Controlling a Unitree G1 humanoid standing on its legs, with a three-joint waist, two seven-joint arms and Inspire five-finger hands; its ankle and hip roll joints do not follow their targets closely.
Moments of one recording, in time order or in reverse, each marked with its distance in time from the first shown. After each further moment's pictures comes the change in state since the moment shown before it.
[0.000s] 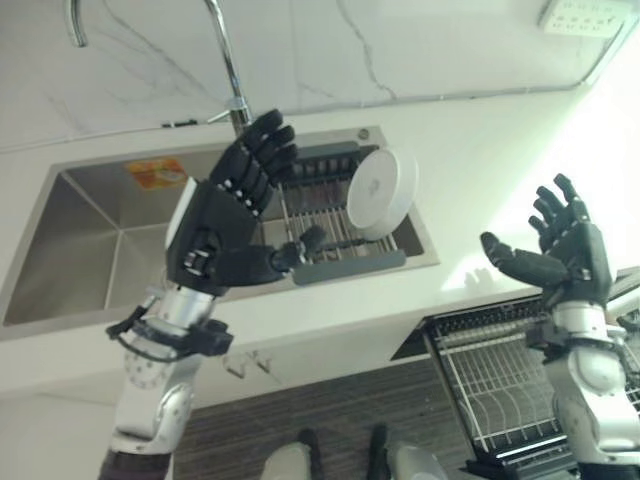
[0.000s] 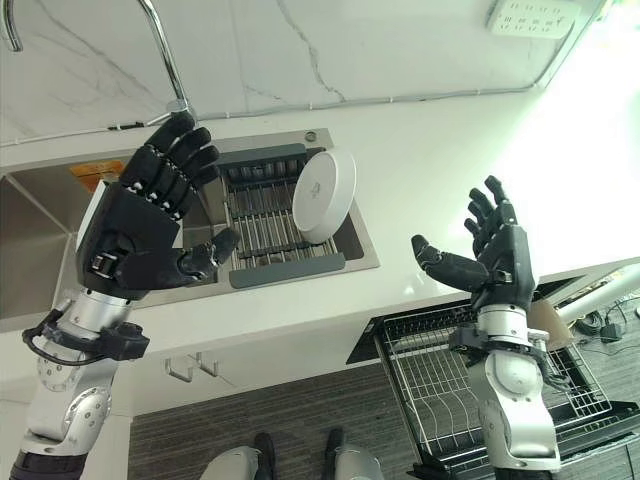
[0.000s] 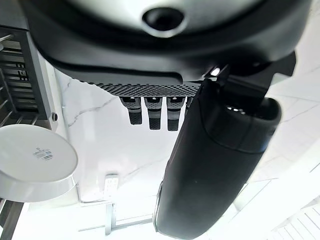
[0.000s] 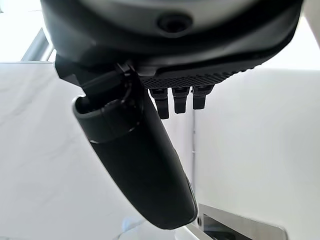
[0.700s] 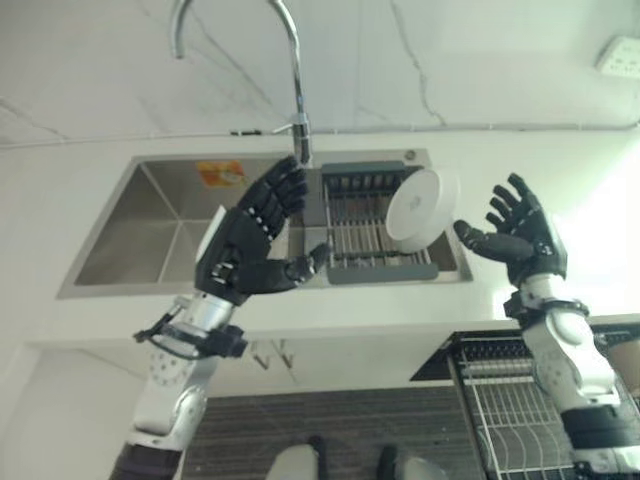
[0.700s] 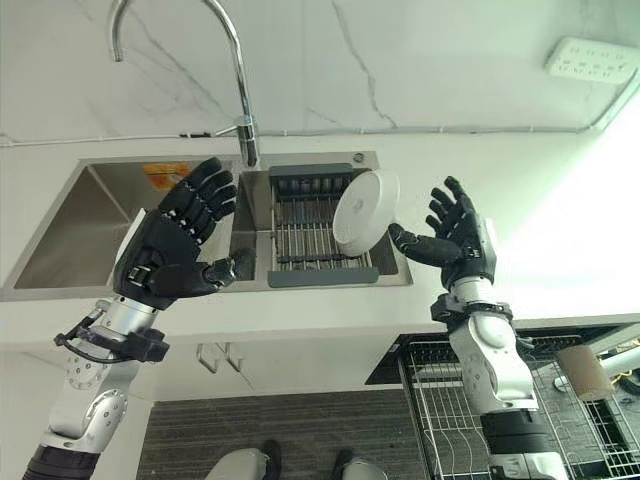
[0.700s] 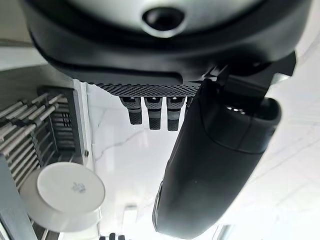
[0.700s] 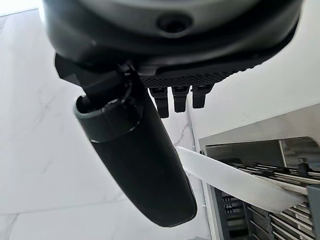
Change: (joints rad) left arm -0.008 0.000 -0.079 0.149 0.011 0.006 0.046; right arm -0.256 -0.065 0.110 0.298 0.215 -0.011 0.027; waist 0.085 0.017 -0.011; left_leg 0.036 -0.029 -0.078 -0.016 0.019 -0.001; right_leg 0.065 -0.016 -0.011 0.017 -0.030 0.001
